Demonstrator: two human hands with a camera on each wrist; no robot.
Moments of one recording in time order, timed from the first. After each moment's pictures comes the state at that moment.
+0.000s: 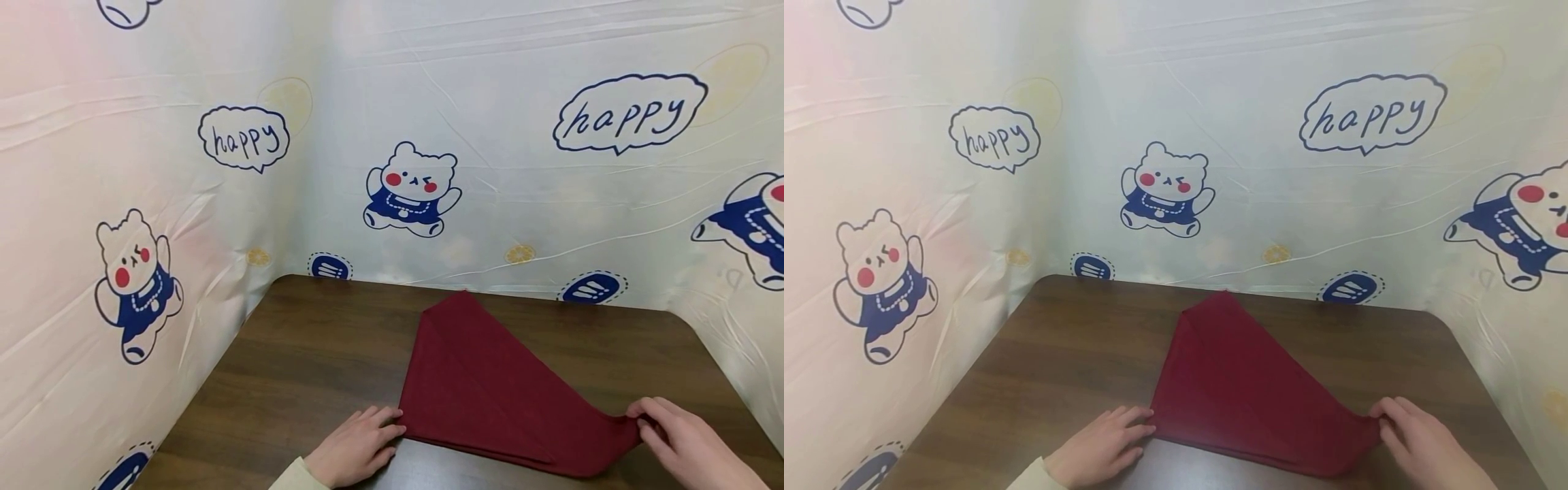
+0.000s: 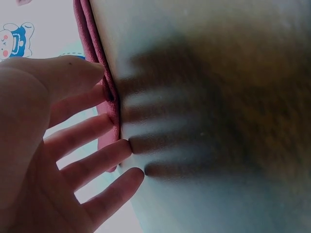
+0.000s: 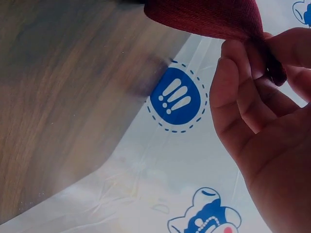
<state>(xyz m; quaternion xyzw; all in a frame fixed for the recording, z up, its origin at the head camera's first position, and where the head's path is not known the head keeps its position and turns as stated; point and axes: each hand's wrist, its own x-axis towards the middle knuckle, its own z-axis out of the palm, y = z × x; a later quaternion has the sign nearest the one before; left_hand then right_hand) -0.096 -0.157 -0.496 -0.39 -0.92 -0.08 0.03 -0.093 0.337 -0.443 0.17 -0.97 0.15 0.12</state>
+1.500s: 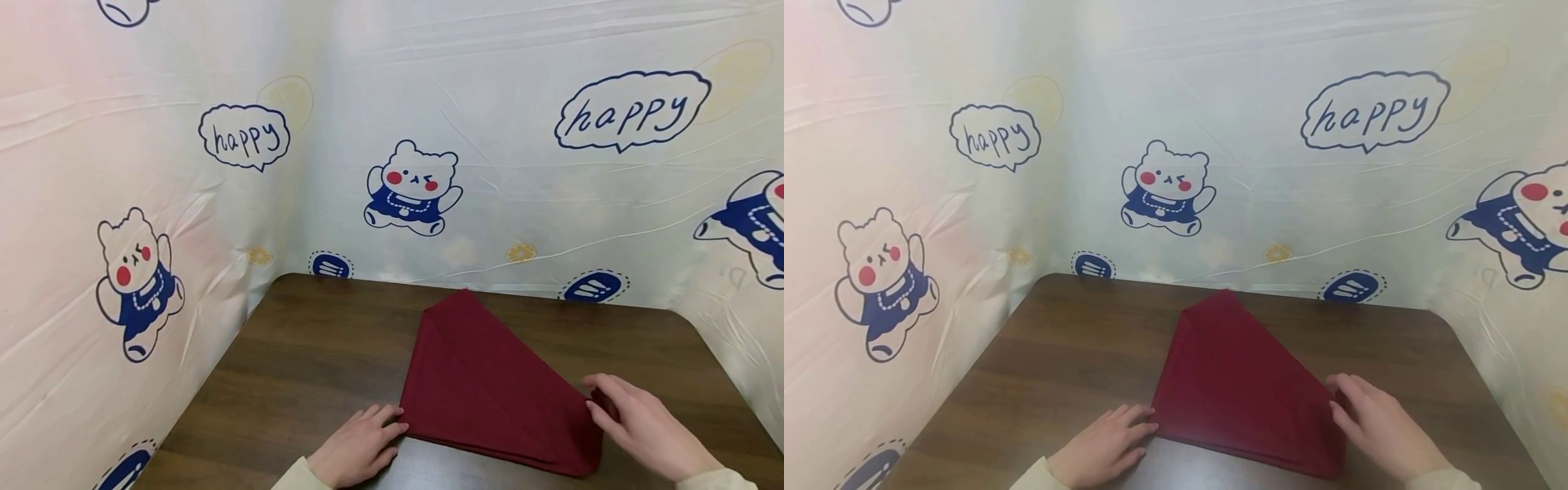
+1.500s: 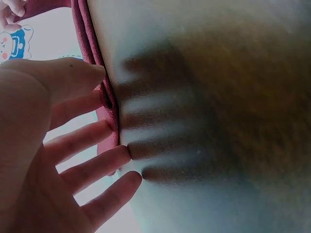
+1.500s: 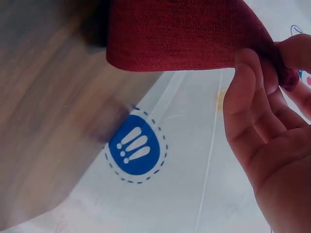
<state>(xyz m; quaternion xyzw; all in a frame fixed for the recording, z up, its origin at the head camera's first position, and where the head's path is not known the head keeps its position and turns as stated) -0.094 -0.152 -0.498 -0.39 -0.92 -0.07 0.05 -0.108 0.283 -0.423 0.22 -0.95 0.15 0.17</state>
